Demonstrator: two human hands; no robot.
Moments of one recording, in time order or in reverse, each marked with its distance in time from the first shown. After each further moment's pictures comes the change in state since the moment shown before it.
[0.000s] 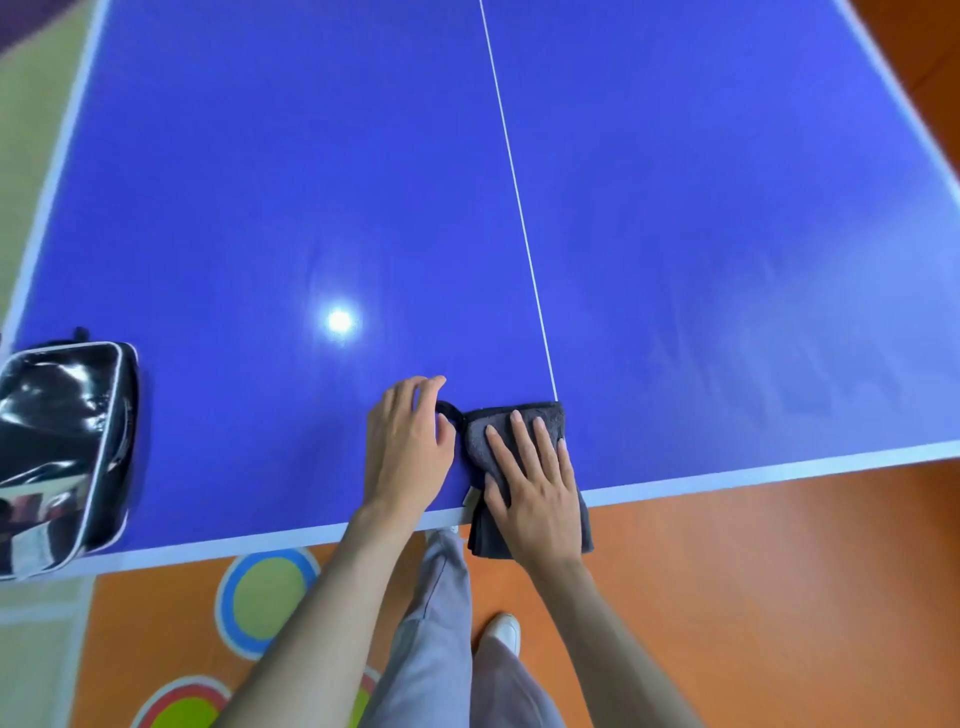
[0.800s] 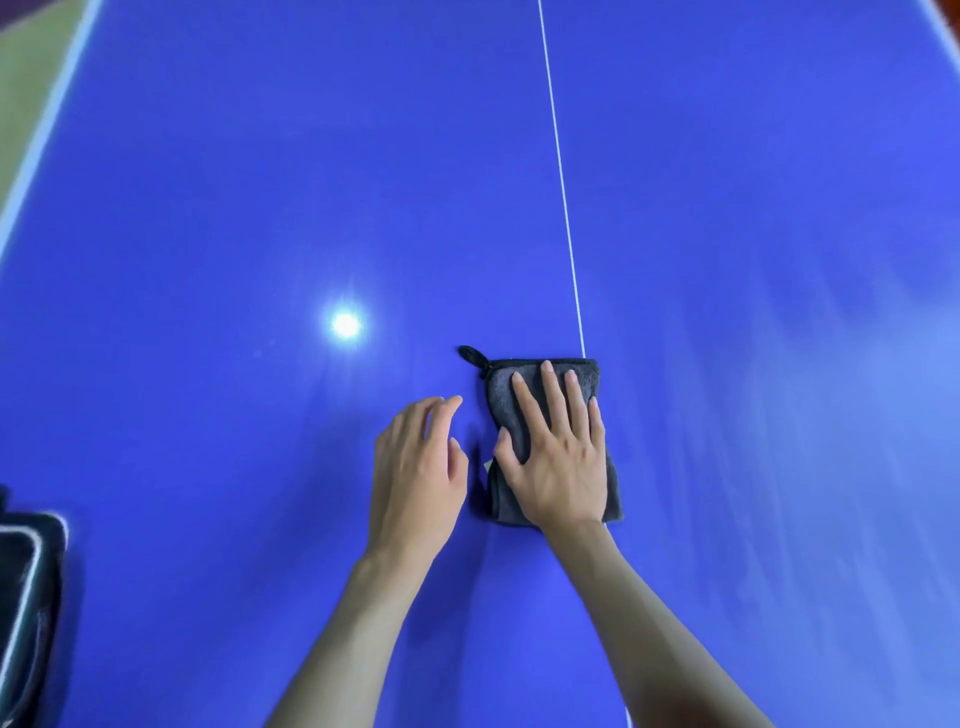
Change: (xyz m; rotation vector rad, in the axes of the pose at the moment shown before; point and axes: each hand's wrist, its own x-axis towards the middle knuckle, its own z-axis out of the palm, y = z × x) left_hand 0.215 -0.042 0.020 -0.123 0.063 -0.062; right_hand 0.312 -0.001 0.018 -0.036 0.041 0.037
